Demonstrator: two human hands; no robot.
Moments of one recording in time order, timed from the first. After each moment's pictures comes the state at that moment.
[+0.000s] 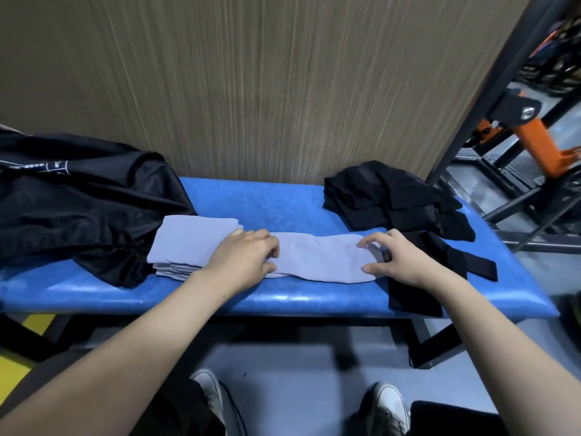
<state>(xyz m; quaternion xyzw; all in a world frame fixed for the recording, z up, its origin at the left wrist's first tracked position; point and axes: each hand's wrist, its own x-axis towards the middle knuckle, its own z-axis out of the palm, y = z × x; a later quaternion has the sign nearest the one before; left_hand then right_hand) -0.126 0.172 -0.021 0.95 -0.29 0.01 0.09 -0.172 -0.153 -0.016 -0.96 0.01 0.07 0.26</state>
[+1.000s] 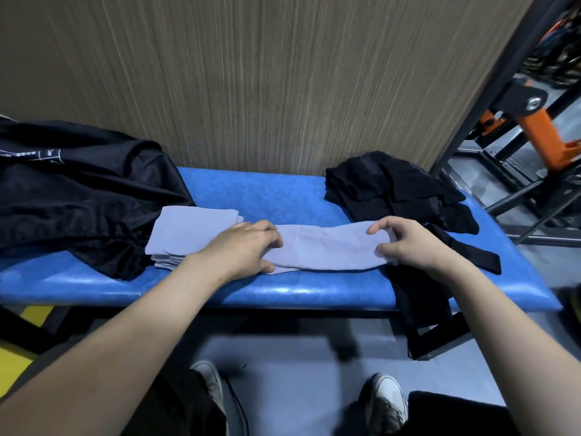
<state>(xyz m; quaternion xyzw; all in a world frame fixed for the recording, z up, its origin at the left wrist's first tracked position) -0.125 0.177 -0.006 0.94 -0.32 -0.07 0.07 -0.173 -0.148 0.004 -0.91 0.07 0.05 0.41</state>
